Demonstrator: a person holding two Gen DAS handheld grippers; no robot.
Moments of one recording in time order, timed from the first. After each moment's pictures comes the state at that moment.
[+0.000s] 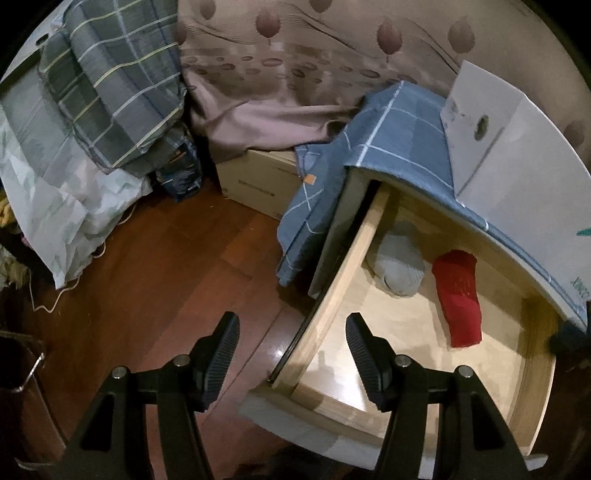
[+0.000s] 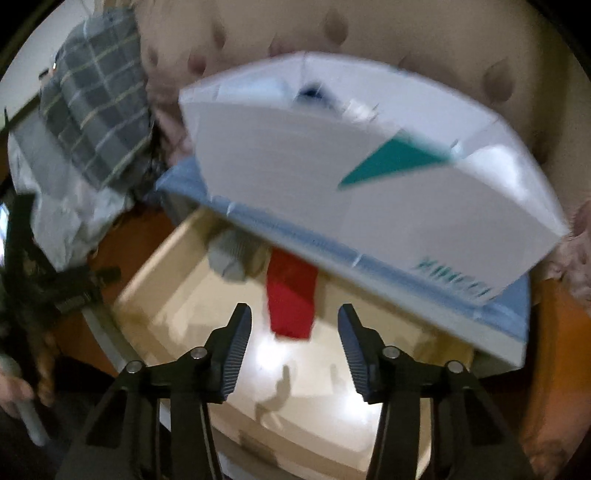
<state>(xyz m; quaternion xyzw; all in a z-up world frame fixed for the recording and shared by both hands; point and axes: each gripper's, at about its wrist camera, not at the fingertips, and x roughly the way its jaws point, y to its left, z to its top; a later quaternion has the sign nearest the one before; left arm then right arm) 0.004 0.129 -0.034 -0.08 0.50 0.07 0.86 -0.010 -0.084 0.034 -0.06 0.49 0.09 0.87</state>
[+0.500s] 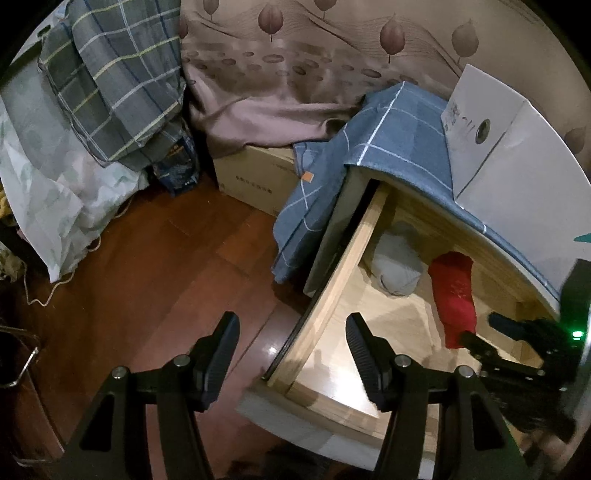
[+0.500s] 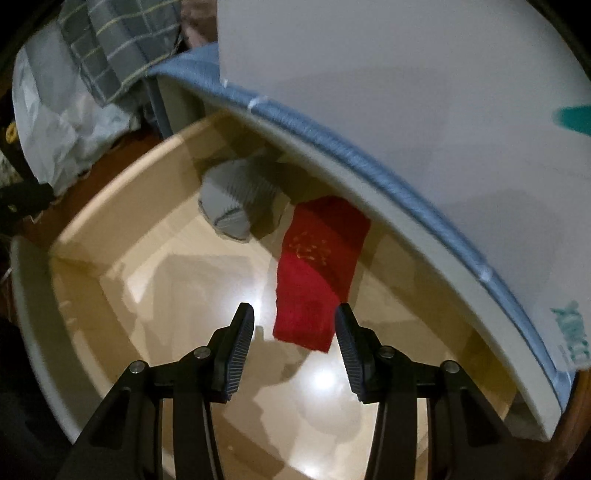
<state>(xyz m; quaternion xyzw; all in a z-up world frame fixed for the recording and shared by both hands) 0.005 0.129 -0.035 -0.09 0.50 0.06 0.86 0.039 -0.046 -0.058 -0.17 0.54 0.14 0.81</state>
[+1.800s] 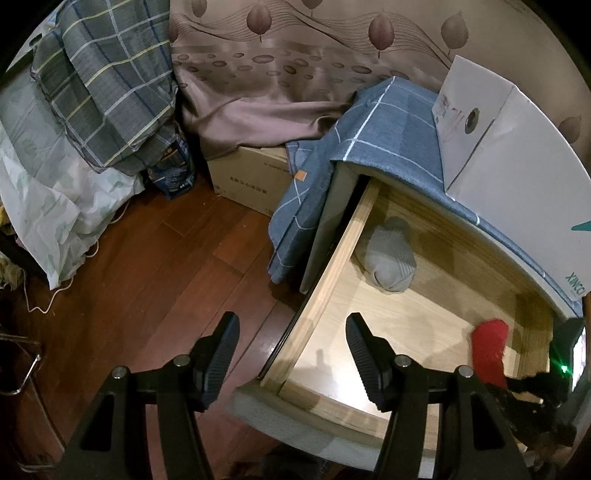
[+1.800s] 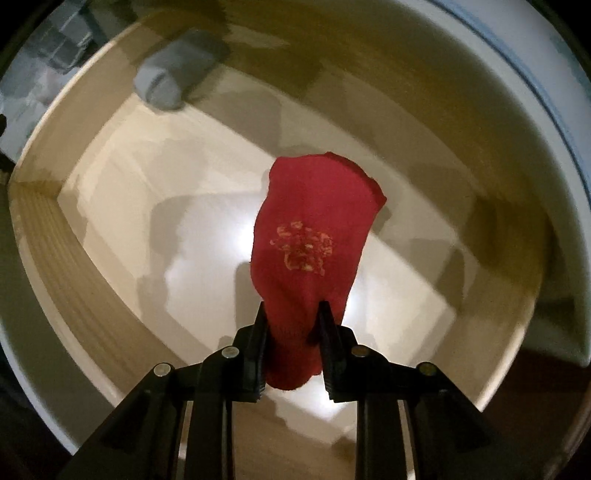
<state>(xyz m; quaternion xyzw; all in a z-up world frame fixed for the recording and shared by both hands) 0.005 0.122 -0.035 -0.07 0.50 0.06 0.86 0.004 -0.107 -0.108 -0.13 0.67 0.08 0.72</state>
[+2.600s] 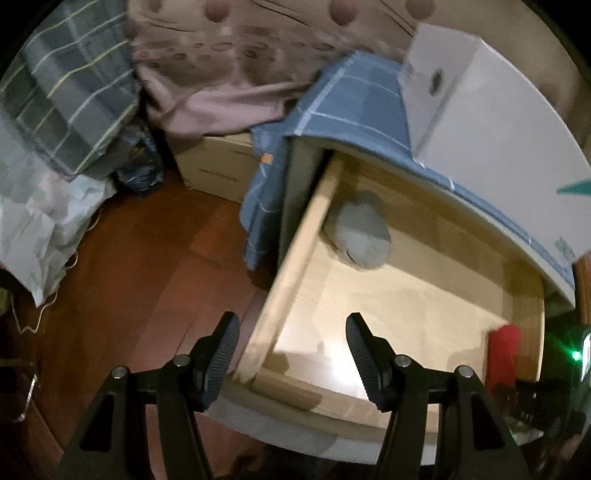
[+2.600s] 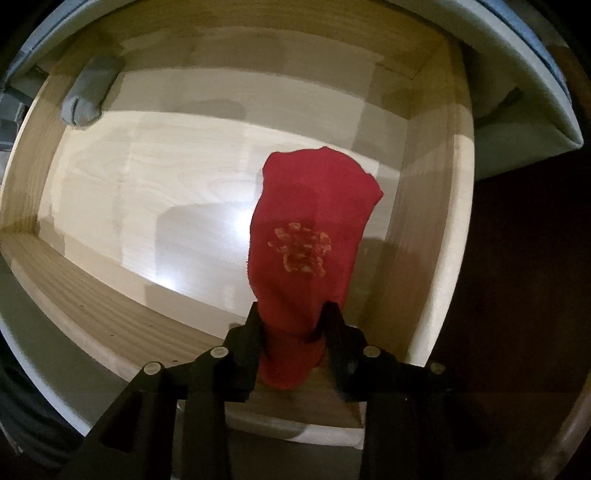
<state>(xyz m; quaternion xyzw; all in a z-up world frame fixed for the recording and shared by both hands) 0.012 0.100 -0.045 -0.04 0.54 -0.01 0.84 -0.065 -0.148 -0.109 0.00 0.71 -0.03 0.71</state>
